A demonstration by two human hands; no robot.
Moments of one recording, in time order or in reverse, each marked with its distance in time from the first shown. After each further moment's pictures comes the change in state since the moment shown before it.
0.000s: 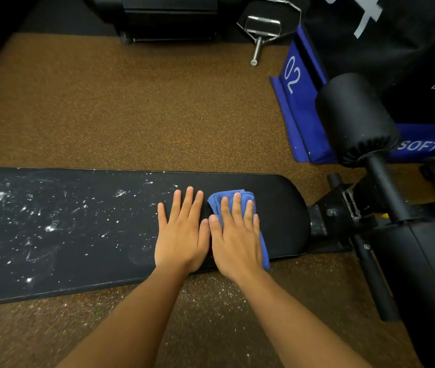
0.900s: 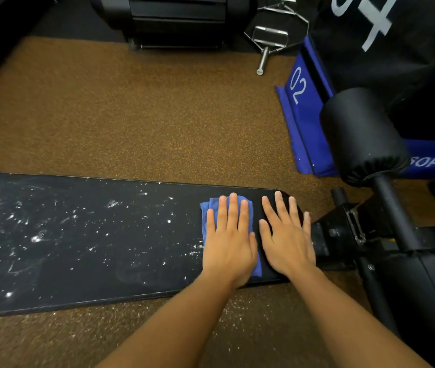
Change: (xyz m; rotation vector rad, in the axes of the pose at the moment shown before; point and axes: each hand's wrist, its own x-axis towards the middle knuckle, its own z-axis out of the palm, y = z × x) left_hand 0.030 0.085 0.037 0.151 0.026 0.108; right_hand 0.046 0.106 -0.034 -0.237 0.085 -0.011
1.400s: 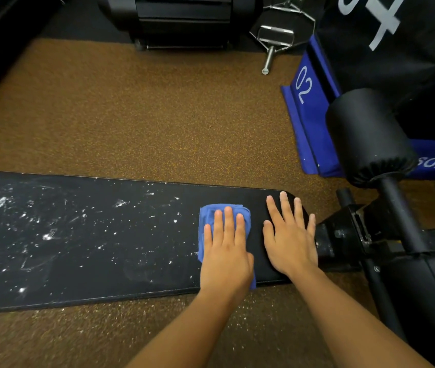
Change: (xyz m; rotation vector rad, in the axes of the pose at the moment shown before) left_hand -0.026 -0.005 -0.007 -0.004 -0.106 -0.059; right_hand 0.000 -0.007 0.002 -0.021 0.005 0.053
